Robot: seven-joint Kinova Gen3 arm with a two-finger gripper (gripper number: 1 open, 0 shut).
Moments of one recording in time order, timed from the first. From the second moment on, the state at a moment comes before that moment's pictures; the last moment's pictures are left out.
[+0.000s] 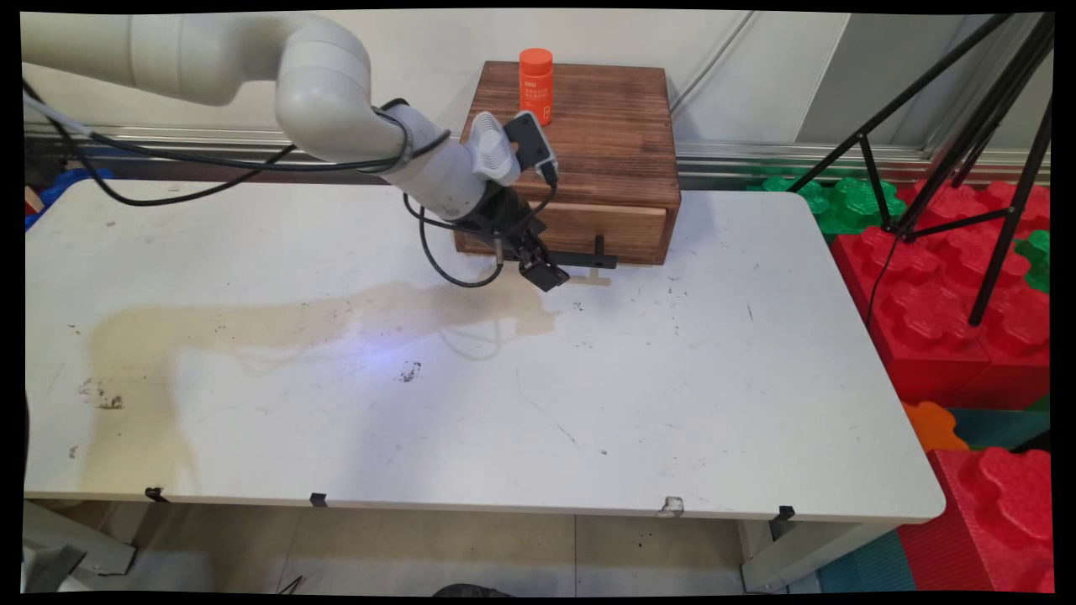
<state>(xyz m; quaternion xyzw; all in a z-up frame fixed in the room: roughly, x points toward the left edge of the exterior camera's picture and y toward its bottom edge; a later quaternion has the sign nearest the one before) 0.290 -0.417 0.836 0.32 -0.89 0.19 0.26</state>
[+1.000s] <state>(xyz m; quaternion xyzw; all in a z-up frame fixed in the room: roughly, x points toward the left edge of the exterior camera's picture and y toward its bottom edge) 0.280 -0.448 0.796 0.30 -0.90 0.18 0.26</state>
